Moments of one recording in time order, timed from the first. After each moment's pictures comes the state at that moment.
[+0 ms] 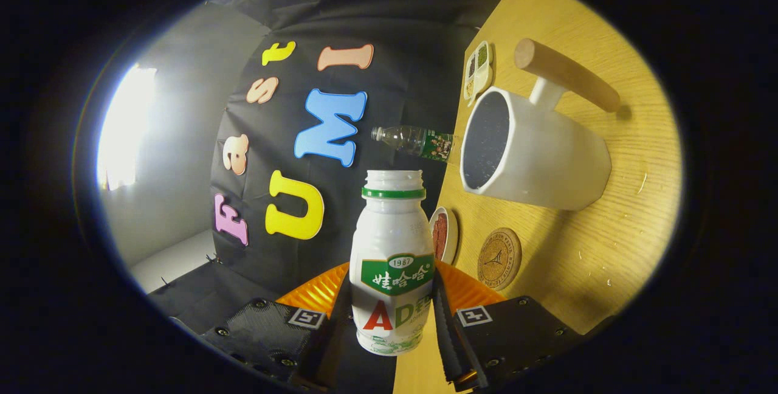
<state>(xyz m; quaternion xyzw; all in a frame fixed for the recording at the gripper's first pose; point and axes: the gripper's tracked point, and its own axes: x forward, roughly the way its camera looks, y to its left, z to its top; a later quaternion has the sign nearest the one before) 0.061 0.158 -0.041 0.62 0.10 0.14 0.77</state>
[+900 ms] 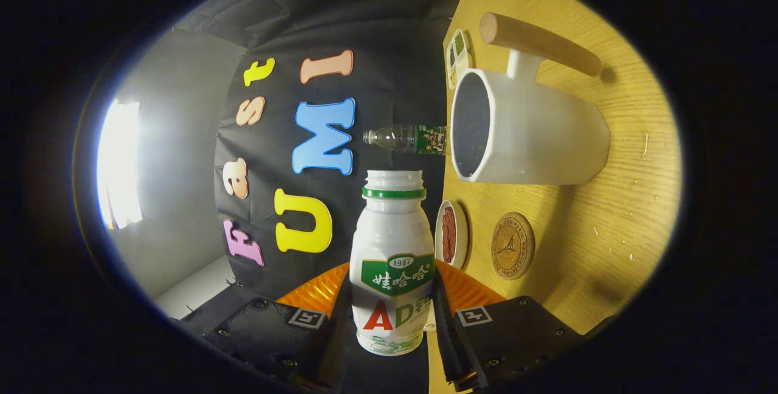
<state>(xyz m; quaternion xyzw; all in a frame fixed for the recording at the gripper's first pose) 0.065 0.158 -0.036 0.67 0.10 0.14 0.72</state>
